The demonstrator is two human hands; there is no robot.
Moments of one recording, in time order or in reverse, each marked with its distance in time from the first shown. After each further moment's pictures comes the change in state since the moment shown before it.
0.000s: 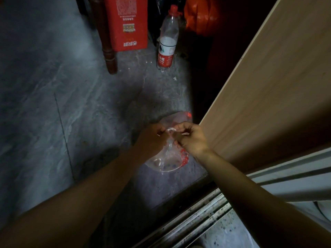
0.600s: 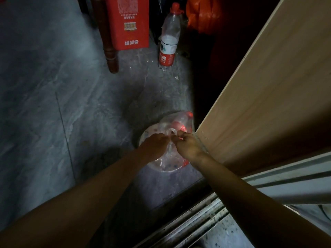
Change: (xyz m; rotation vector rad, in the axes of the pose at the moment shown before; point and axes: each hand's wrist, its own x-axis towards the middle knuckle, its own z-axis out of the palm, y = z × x) left_hand 0.010 -0.029 0.018 0.855 -0.243 0.326; right_hand -0.001 0.013 0.012 -0.170 -0.064 0.157
